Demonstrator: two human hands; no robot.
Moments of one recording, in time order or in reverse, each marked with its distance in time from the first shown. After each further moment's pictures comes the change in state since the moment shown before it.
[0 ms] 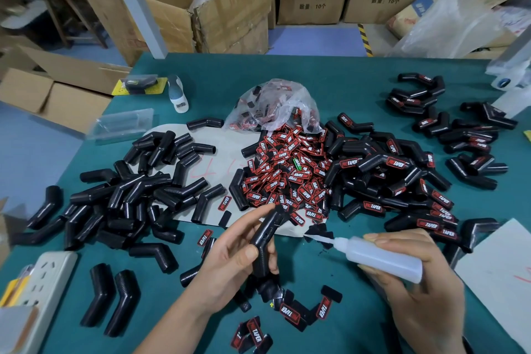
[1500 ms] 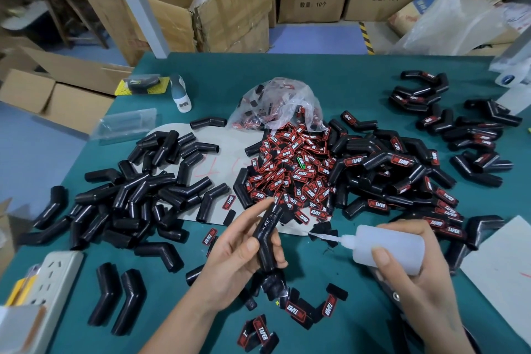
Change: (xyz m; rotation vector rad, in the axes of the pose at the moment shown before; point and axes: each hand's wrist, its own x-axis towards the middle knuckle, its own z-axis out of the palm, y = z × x) left_hand 0.001 -0.001 -0.002 -0.101 0.002 0.023; right_hand 0.000 -0.005 -0.002 0.238 -0.072 0.557
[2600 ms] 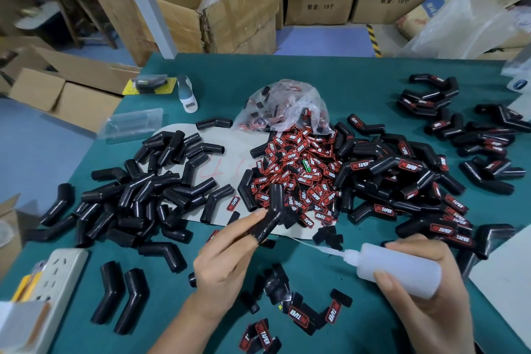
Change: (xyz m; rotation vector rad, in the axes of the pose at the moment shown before) left_hand 0.002 -0.006 -0.010 1.106 0.296 0.893; right_hand -0.006 -0.011 0.012 -0.064 0.023 -0.370
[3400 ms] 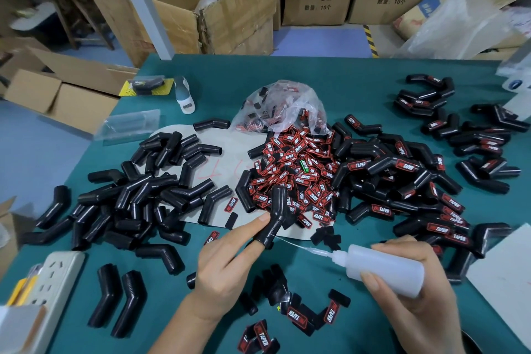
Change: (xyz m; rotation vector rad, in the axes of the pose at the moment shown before) left_hand 0.002 -0.007 0.000 0.265 -0.013 0.245; right_hand -0.003 0.007 0.002 -0.054 -0.022 -0.023
